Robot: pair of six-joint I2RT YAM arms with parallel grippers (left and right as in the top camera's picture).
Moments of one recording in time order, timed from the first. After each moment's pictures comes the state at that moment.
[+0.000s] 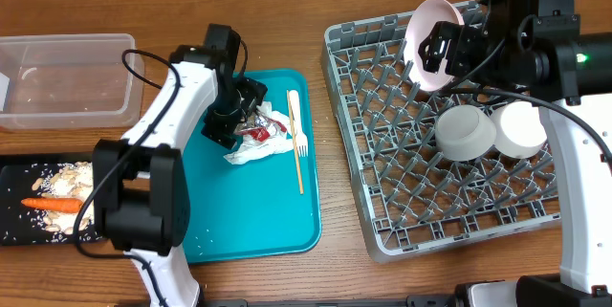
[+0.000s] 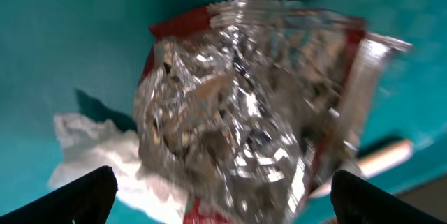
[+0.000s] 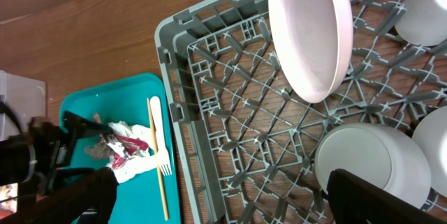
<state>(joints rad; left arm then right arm) -0.17 2.00 1.50 -1.00 0.15 -1.23 0.08 1.56 1.85 -1.25 -0.20 0.31</state>
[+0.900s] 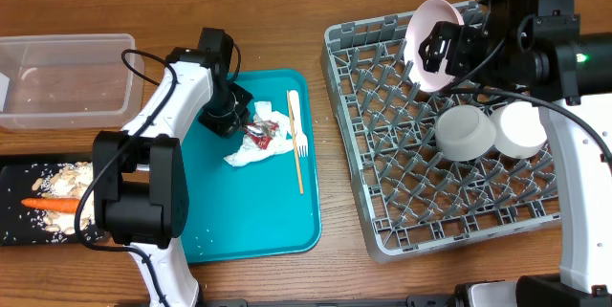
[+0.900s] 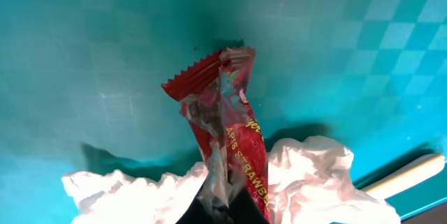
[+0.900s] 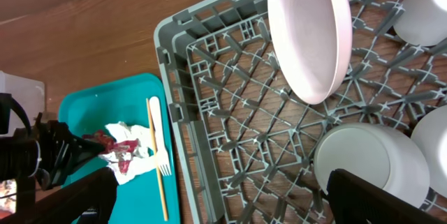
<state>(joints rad) -0.14 2.03 1.49 -0.98 0.15 -1.07 0.08 1.57 1.85 -1.25 -0.20 0.31</state>
